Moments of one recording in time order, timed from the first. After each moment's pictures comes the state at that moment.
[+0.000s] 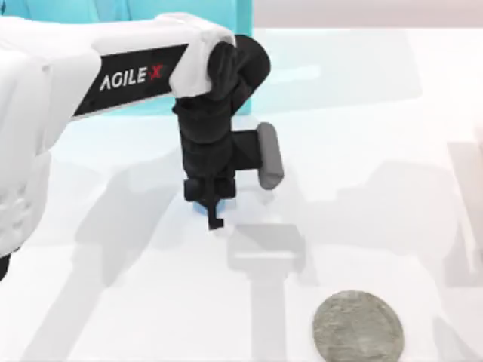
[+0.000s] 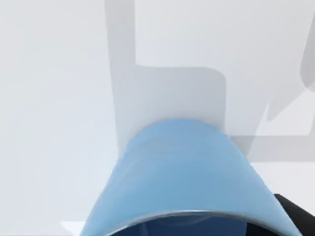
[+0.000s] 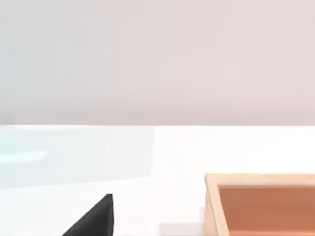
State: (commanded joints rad) left arm -0.59 2.24 1.72 -1.06 0.00 0.92; right arm 0.00 0.00 0.00 0.00 0.00 0.00
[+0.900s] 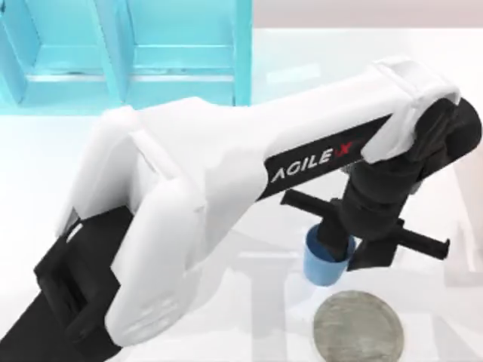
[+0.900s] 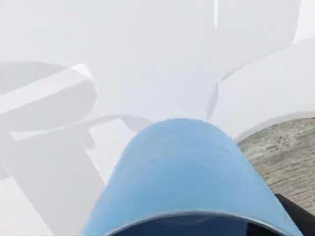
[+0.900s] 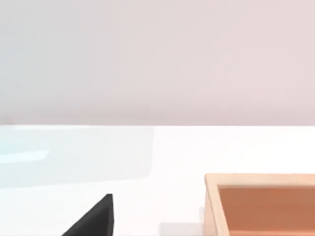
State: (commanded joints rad) left arm -1.01 2.48 2.24 -1.42 0.01 -0.58; right arm 0.00 0.00 0.00 0.00 0.00 0.00
